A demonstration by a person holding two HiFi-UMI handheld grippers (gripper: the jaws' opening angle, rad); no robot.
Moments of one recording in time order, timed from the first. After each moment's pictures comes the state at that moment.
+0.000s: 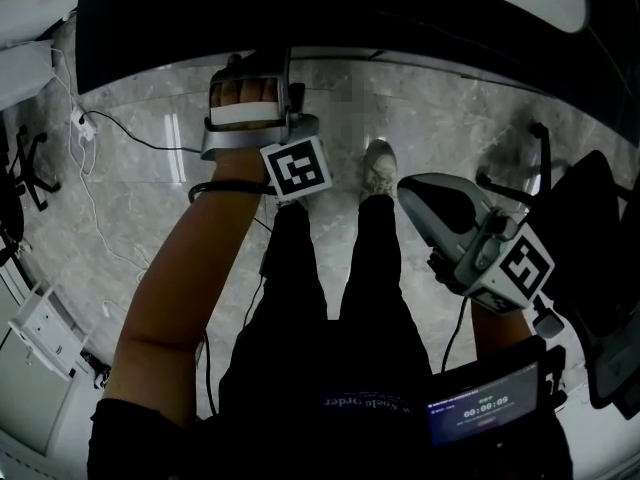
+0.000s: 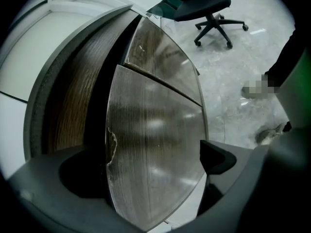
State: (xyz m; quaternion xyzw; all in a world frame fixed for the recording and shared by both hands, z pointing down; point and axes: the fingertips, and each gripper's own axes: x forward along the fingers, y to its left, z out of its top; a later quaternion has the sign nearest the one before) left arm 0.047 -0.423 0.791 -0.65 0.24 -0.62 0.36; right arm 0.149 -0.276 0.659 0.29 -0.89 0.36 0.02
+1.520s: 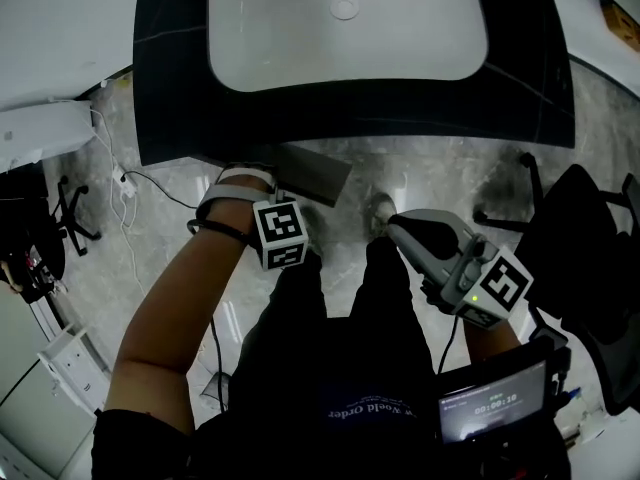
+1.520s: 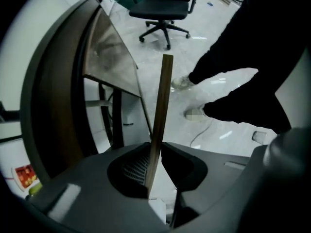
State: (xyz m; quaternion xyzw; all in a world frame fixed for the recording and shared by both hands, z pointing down) left arm 0.008 -0.340 0.758 -0.60 -0.11 -0.77 0.20; right arm 0.198 -0.295 0.566 0.30 -0.89 0.34 -0.03
